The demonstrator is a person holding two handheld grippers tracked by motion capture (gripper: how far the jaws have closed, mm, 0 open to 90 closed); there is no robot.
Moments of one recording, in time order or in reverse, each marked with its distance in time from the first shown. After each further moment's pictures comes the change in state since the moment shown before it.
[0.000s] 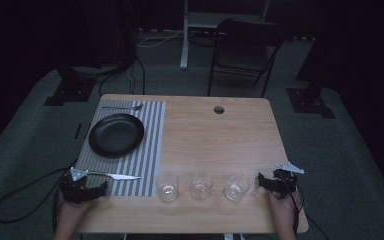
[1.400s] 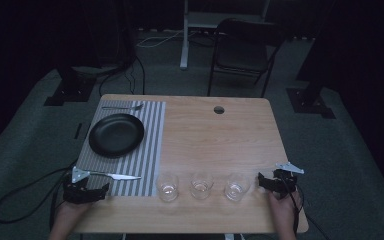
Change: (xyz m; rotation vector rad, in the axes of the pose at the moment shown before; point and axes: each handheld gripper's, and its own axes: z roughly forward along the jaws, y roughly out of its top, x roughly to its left) left arm -0.006 0.005 -0.013 -0.027 -0.103 0.100; right arm 0.000 0.000 0.000 0.000 0.000 0.000
